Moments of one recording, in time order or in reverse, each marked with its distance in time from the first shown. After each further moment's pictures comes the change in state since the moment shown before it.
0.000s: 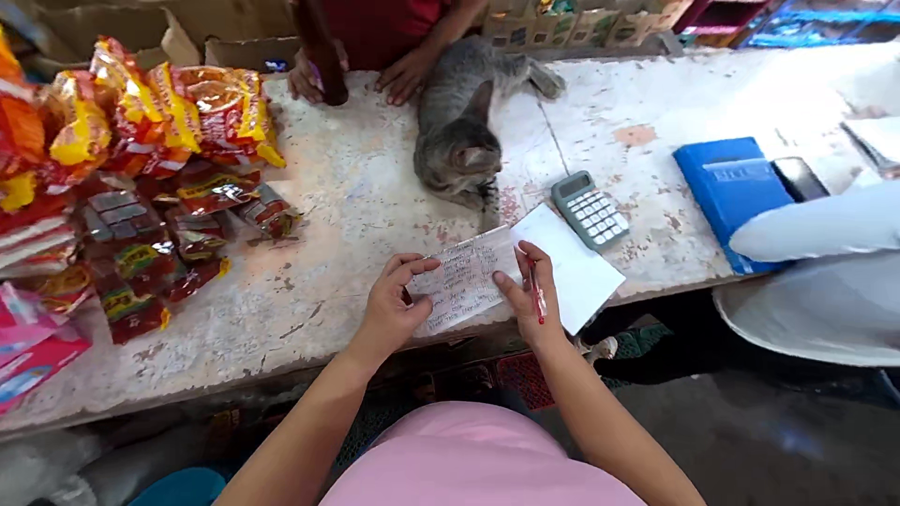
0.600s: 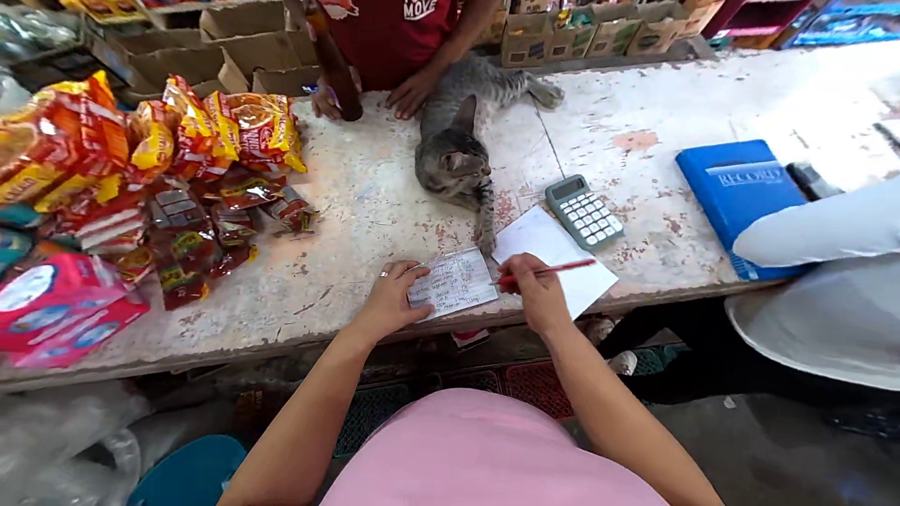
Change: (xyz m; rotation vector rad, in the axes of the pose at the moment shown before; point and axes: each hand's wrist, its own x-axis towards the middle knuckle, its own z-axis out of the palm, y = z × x) left_hand -0.008 -0.035 -0.007 0.638 -0.208 0.026; right_hand 0.002 -0.024 -0.028 0.042 -0.117 0.125
